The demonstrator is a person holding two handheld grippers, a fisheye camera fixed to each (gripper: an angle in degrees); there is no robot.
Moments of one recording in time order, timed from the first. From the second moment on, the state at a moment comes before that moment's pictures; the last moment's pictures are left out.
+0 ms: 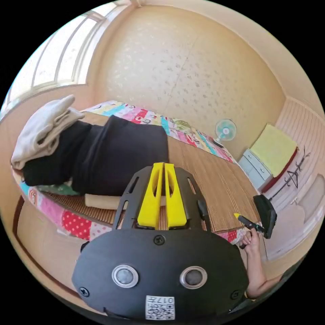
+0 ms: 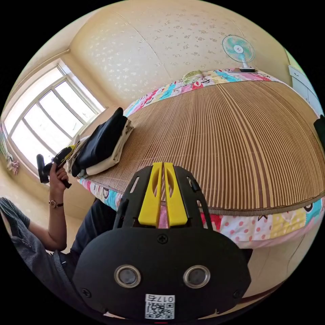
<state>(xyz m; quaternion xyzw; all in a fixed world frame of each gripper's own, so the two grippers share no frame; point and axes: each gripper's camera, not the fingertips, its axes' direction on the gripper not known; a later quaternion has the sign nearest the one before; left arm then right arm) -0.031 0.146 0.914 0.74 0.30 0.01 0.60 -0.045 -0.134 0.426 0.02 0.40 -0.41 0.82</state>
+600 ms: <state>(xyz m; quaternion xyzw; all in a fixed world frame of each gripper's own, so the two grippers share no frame) -0.131 0.005 0.798 0.68 0.44 0.17 0.56 -0.019 -0.021 0.390 0.00 0.36 -0.38 0.86</state>
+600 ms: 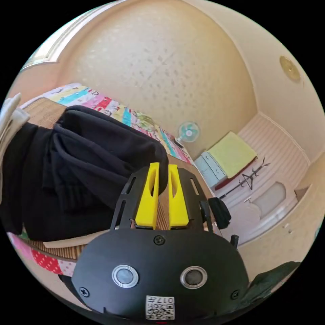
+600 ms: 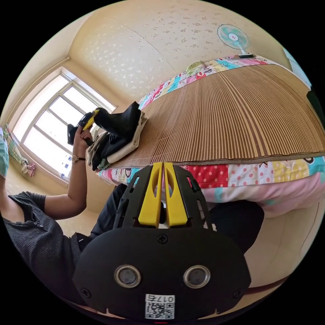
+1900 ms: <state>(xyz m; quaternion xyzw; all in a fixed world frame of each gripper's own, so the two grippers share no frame) -0.018 -0.063 1.194 0.69 0.44 0.14 0.56 -0.132 -0.038 0.781 -0.15 0.18 -0.43 0.87</state>
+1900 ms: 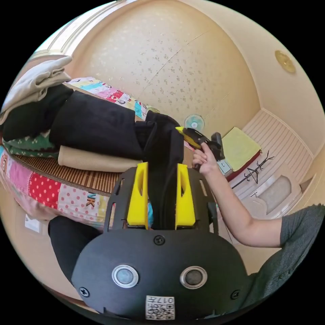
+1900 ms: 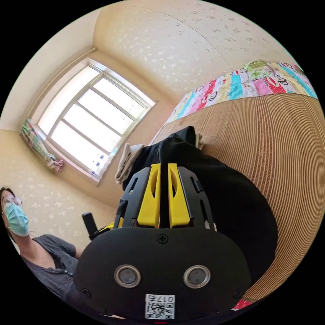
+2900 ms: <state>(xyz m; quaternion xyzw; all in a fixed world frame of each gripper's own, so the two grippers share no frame) 0.151 0.224 1.119 0.85 0.40 0.23 0.24 -0.384 0.271 0.365 0.31 0.07 -0.57 0.76</state>
